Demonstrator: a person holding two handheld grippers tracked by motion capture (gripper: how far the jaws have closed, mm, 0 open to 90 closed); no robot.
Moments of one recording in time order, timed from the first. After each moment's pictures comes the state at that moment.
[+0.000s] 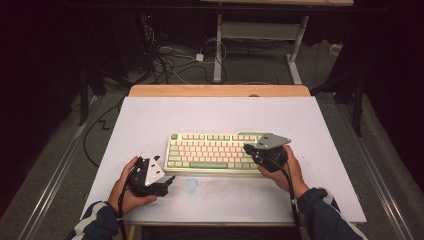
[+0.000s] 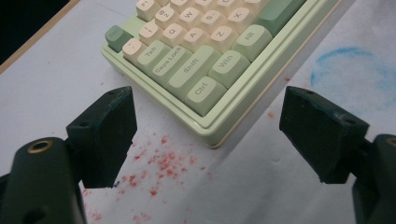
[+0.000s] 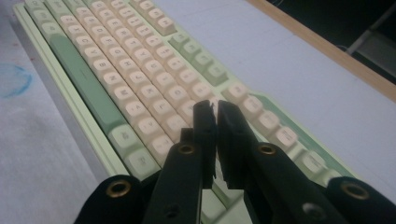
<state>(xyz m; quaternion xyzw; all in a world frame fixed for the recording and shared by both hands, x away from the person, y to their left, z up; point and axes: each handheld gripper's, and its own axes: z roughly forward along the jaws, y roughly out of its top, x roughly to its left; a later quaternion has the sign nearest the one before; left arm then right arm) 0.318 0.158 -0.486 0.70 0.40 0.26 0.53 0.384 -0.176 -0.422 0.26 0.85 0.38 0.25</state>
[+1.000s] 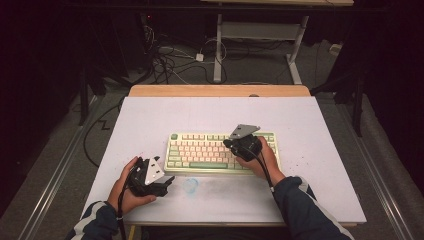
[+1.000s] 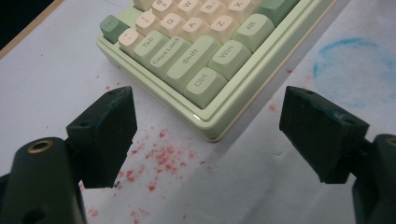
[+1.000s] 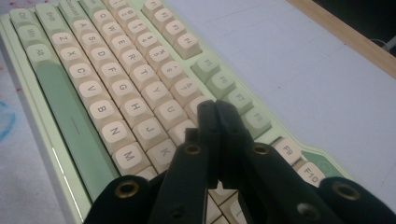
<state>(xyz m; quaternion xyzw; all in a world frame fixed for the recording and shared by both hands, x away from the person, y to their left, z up) 0.320 0.159 -0.489 0.70 0.41 0.26 0.52 0.422 -0.120 -0.434 0.24 0.87 0.37 0.22</state>
